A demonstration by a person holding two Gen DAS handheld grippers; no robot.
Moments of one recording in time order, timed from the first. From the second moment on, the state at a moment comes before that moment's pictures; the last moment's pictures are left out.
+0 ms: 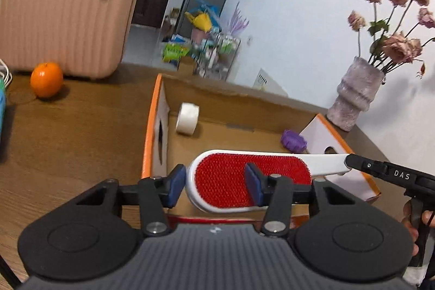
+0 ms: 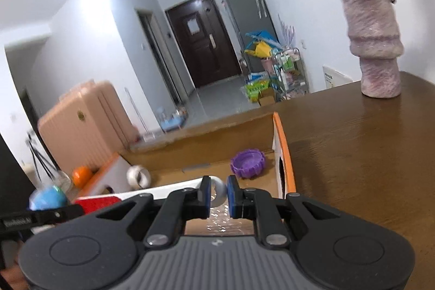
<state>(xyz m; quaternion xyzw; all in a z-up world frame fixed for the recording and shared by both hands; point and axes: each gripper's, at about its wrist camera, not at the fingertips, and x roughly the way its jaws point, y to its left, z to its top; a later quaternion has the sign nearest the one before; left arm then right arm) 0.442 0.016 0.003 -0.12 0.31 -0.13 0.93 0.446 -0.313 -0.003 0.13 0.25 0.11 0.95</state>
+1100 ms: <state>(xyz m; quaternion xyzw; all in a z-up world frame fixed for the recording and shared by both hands) 0.240 0.006 0.056 0.03 0.19 -0.06 0.98 0.250 -0.304 0.066 0.01 0.18 0.10 0.98</state>
